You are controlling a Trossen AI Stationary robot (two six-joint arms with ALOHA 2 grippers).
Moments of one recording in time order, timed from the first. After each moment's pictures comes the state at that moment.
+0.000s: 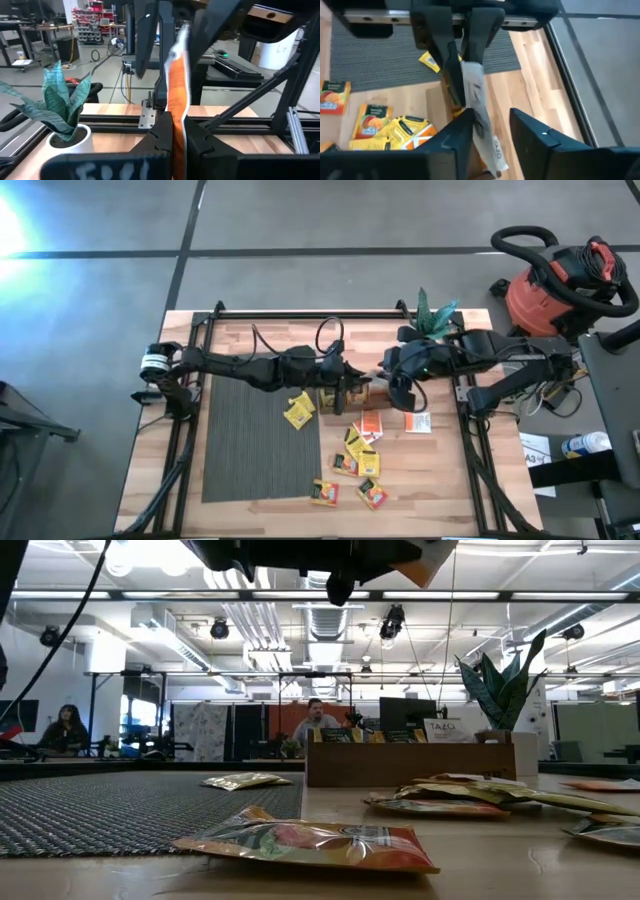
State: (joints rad) left arm 0.03 1.72 1.22 0.50 0.04 -0.02; right arm 0.12 1.32 1.53 -1.09 0.31 0.13
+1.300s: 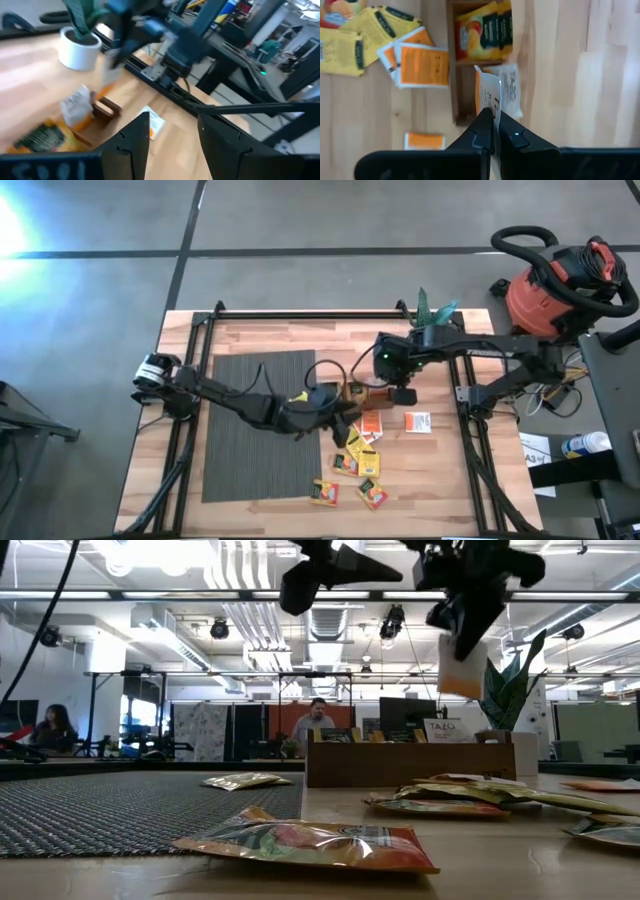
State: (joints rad) left arm -0.26 1.72 1.22 0.27 -0.50 -0.65; right arm -0.16 1.41 1.27 -1.14 -0.01 -0.20
